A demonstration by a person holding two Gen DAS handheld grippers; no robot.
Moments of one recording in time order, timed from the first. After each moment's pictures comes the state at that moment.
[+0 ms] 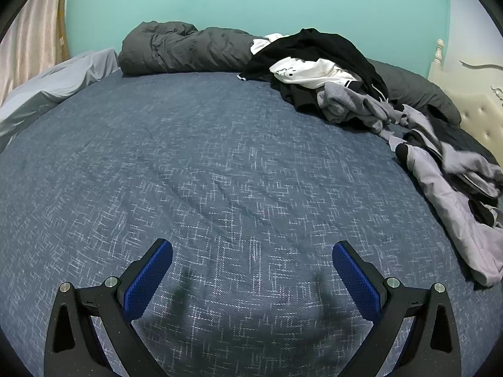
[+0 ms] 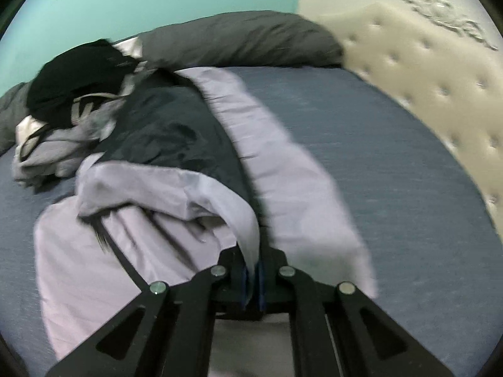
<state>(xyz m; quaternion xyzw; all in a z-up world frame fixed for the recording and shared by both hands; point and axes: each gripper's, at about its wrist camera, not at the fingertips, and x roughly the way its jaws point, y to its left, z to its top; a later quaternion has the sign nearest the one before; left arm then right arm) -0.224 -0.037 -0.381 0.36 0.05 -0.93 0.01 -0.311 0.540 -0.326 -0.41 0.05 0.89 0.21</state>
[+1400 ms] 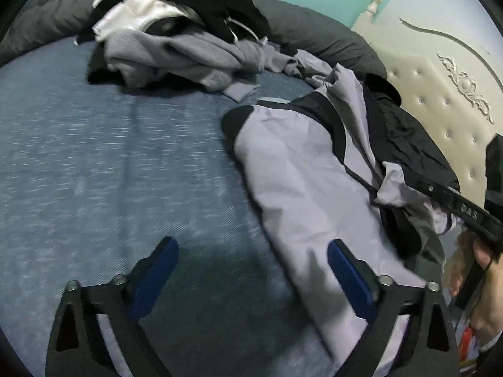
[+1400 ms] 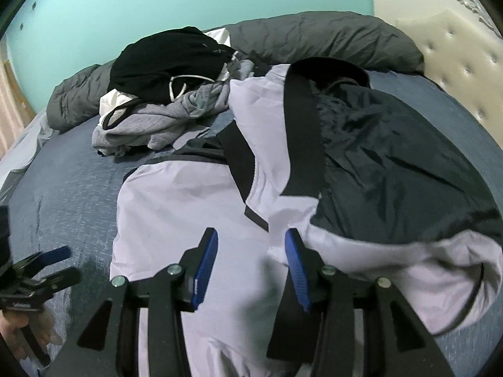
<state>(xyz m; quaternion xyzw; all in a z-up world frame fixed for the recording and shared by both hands) -0.374 0.197 -0.383 0.48 0.10 -0.85 -0.21 -0.313 0.471 -0.329 -0.41 0.07 0.91 0.01</state>
